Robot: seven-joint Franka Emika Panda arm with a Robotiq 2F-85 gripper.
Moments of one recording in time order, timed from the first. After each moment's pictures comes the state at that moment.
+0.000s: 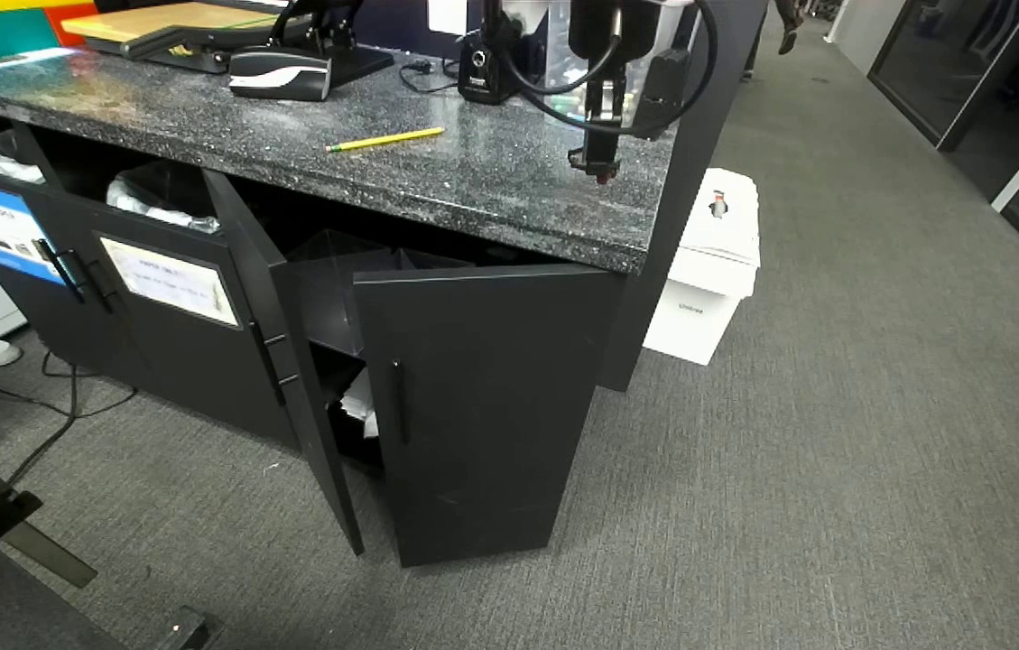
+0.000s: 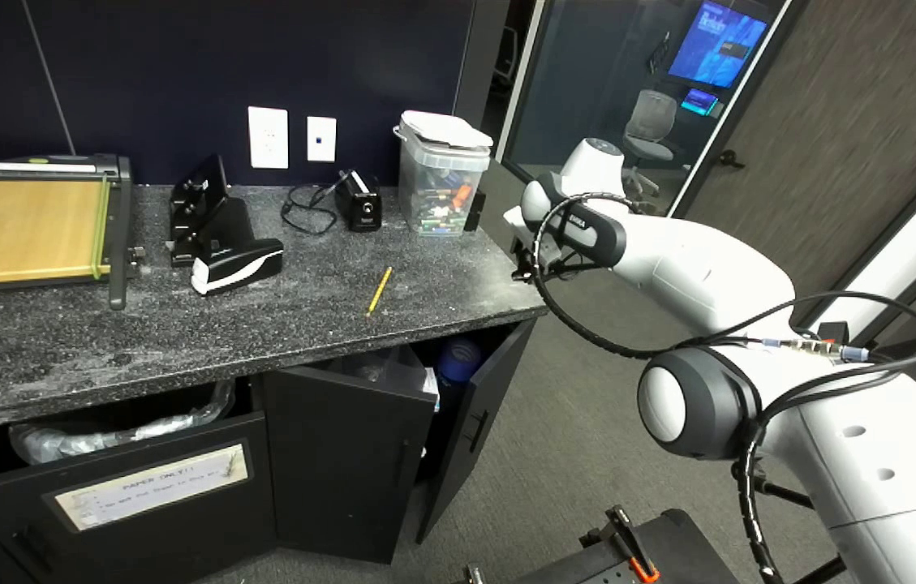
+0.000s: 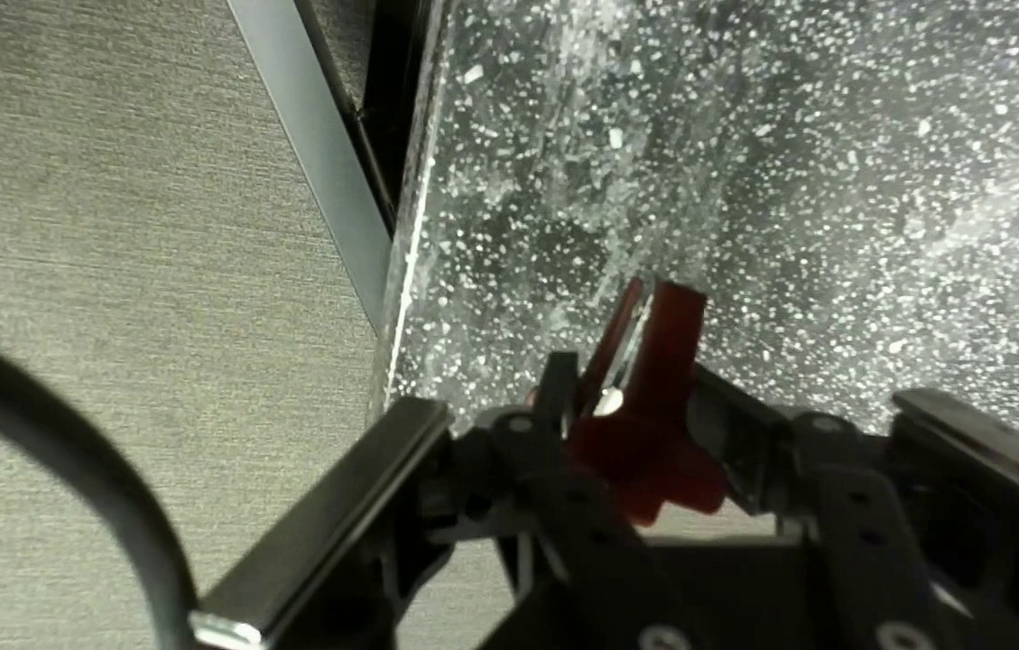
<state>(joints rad) -0.17 1.32 -0.08 -0.46 0.11 2.03 1.00</state>
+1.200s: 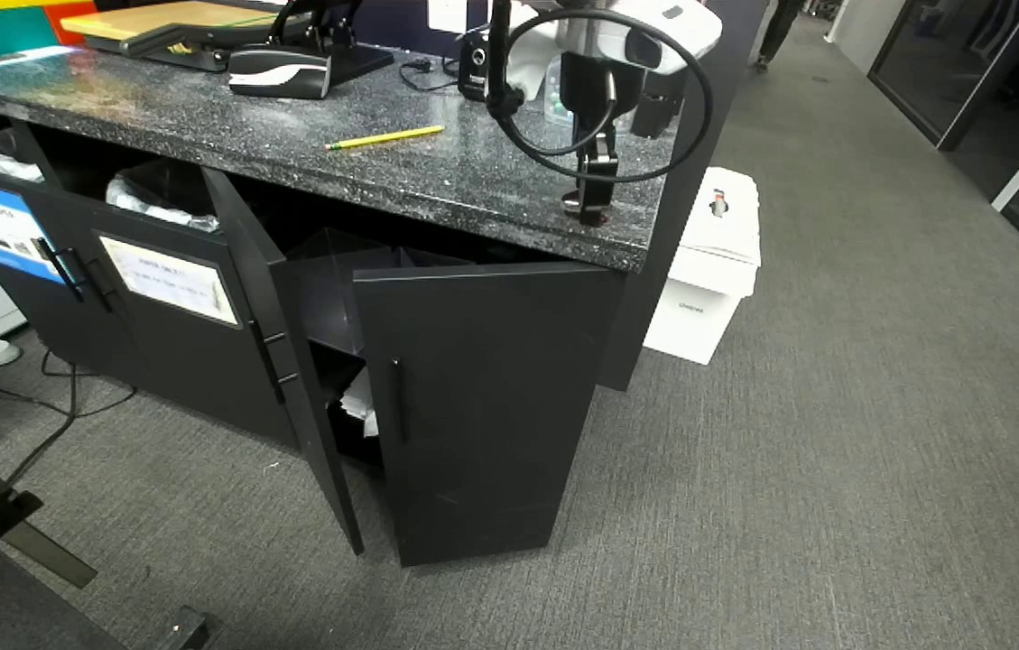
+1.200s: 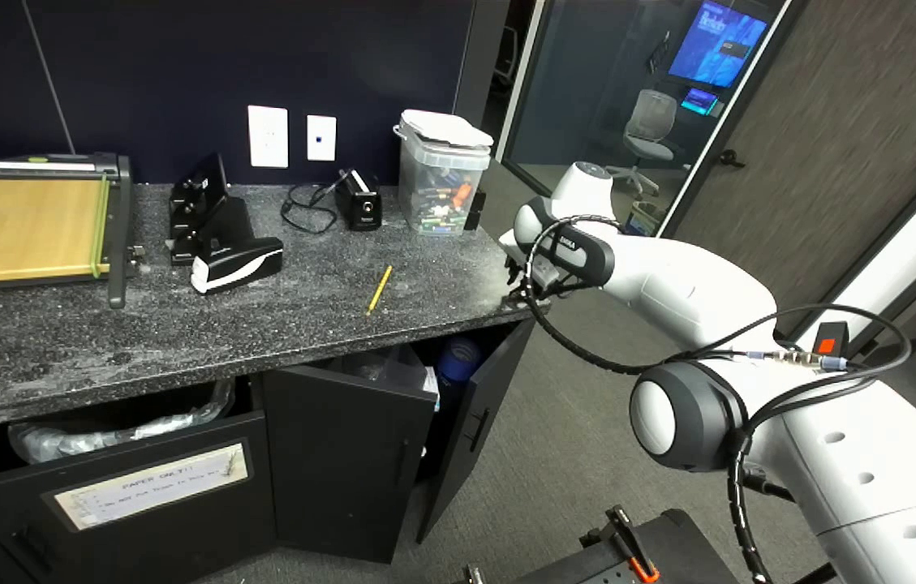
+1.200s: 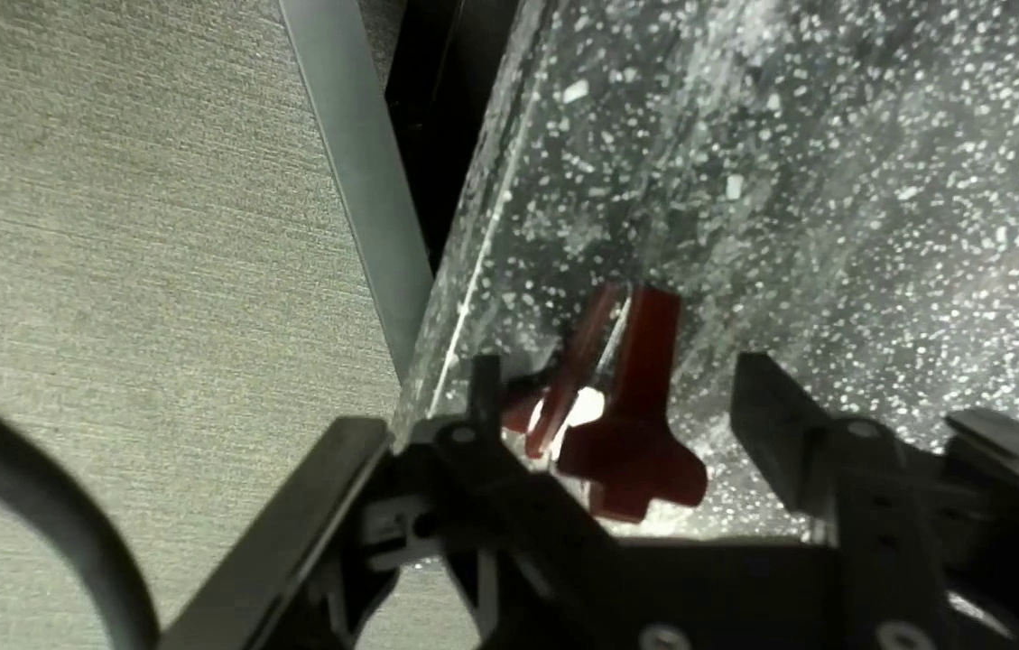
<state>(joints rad) -0.17 1.37 -0.08 -0.45 0.10 2.07 0.90</state>
